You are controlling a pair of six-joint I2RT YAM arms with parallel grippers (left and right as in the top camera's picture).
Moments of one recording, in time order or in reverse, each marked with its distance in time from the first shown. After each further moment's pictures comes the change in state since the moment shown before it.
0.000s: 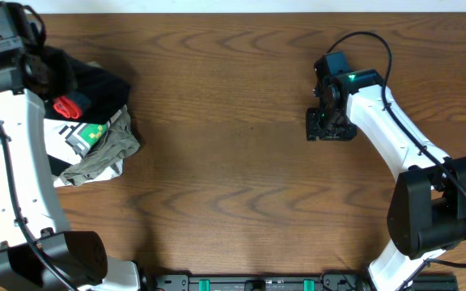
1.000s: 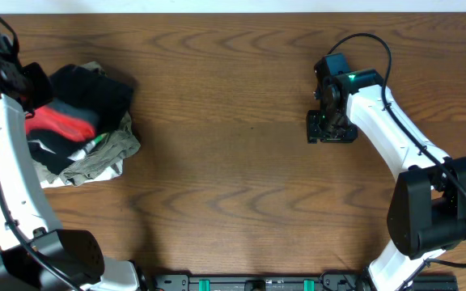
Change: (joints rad) left arm 0.111 0.000 -0.005 -0.034 -0.003 -0.012; right arm 0.000 0.000 0.000 -0.032 0.001 0.000
